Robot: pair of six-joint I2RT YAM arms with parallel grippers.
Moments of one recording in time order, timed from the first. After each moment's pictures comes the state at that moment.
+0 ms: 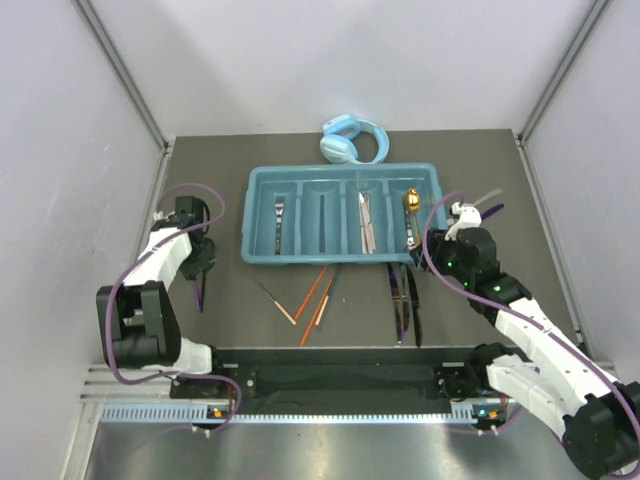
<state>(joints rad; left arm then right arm) 0.09 1.42 0.93 -0.77 -0.33 -0.53 0.37 0.84 0.52 -0.19 0.01 0.40</state>
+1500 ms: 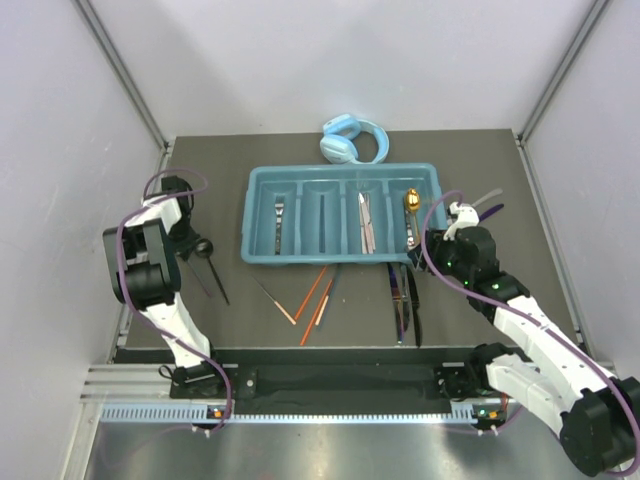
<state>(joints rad) 0.24 1.87 1.25 -0.71 -0.35 -0.50 0.35 0.86 0.52 -0.16 -0.05 0.39</state>
